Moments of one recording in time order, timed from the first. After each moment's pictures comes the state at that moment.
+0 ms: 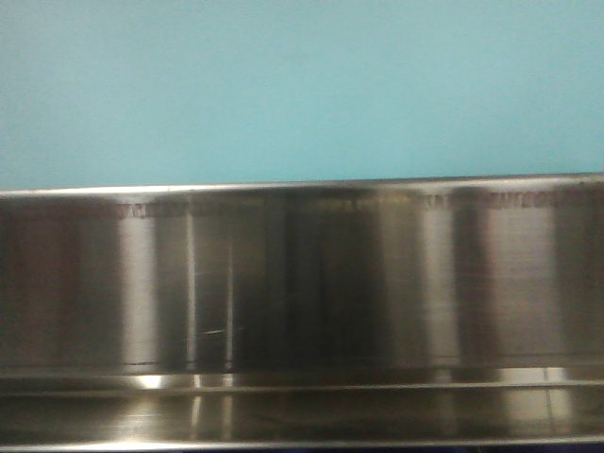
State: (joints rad) left arm -0.52 1.37 -1.79 0.48 1.00 -0.49; right arm 0.69 1.34 -1.74 -0.47 1.06 0.57
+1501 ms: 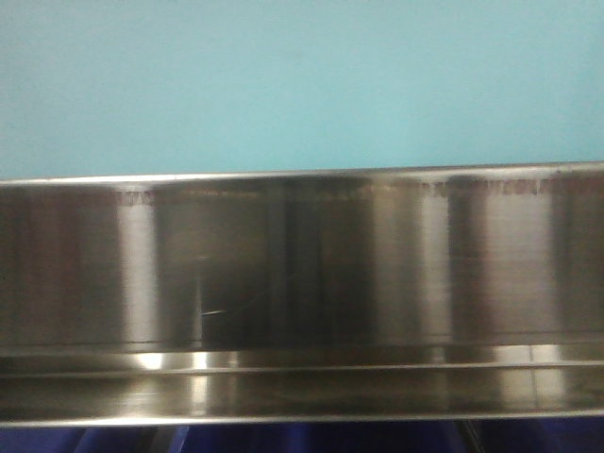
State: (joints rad) left arm -0.52 1.30 -1.67 0.26 1.28 -0.49; right arm 0.69 1.34 -1.75 -0.27 1.27 0.56
